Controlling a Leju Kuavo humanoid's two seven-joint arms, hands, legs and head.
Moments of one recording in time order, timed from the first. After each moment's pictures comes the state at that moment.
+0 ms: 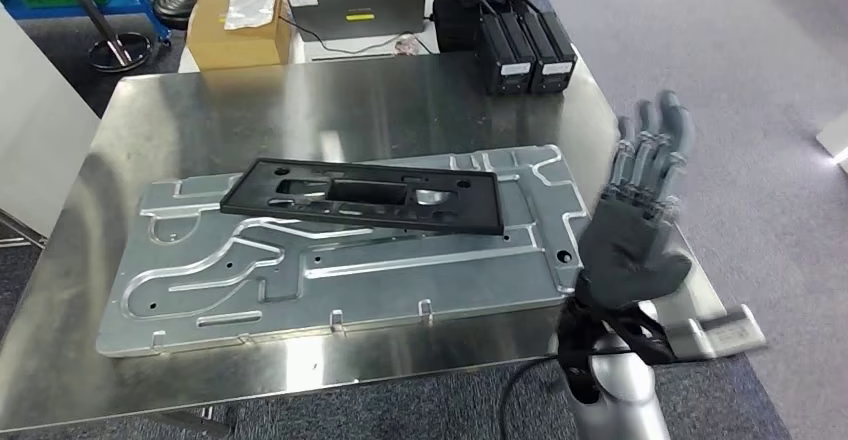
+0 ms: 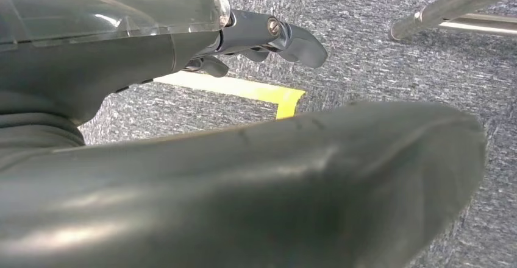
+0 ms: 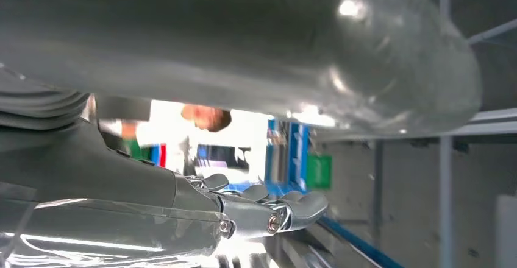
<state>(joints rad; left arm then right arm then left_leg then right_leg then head) -0.02 0.18 -0.59 -0.12 1.04 0.08 -0.50 -0.15 0.07 0.21 -1.89 0.12 -0.29 -0.70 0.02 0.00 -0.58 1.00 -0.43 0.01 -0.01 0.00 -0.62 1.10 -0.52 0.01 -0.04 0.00</state>
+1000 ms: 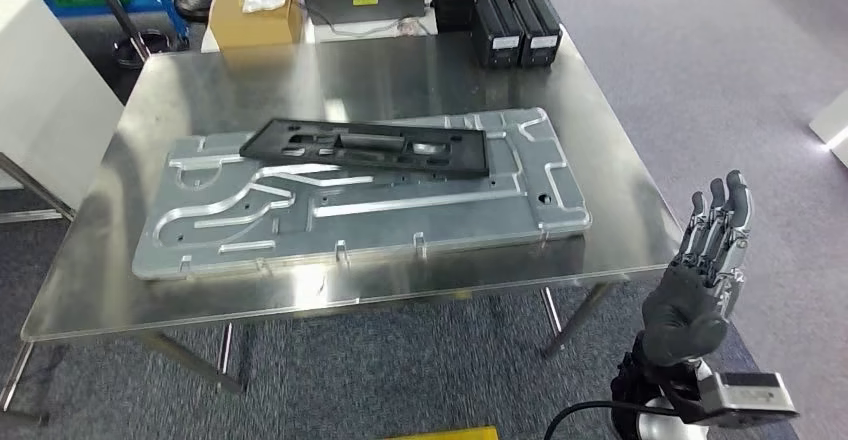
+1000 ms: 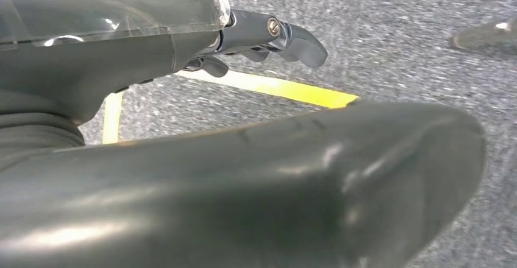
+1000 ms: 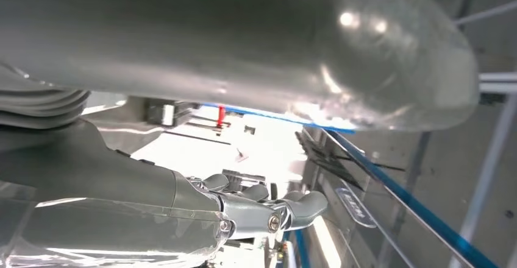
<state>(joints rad) -0.03 0.15 -0.69 -0.11 1.15 0.08 -0.49 0.10 -0.08 0.12 -1.96 0.16 -0.51 -0.70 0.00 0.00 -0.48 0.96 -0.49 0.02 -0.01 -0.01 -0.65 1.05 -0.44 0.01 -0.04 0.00</state>
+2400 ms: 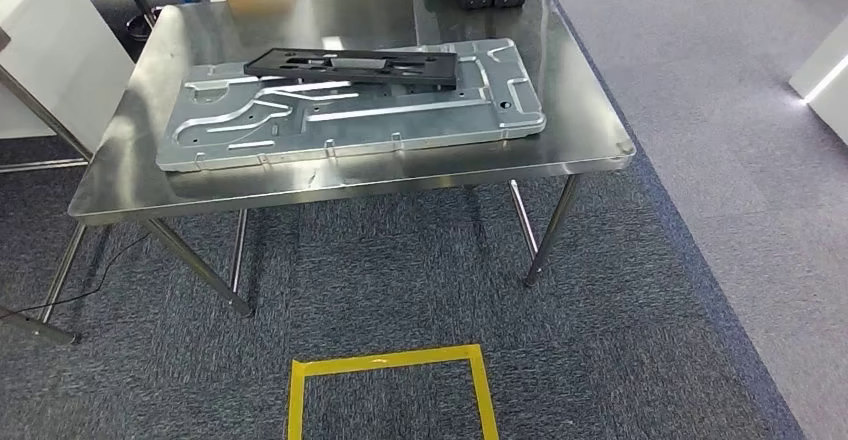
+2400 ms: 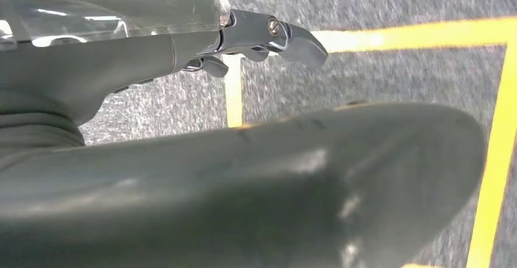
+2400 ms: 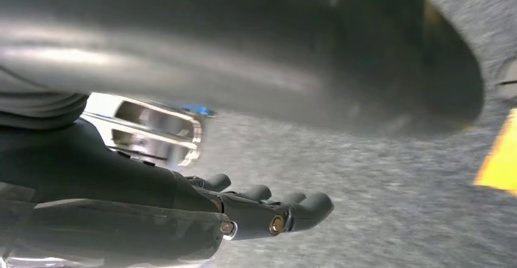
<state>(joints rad) -0.04 0.14 -0.94 -0.10 1.17 0.01 -0.39 -0.04 0.05 -0.76 -0.23 1.27 0.16 0.20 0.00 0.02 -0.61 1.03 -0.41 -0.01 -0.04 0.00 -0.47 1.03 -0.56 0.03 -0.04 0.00</state>
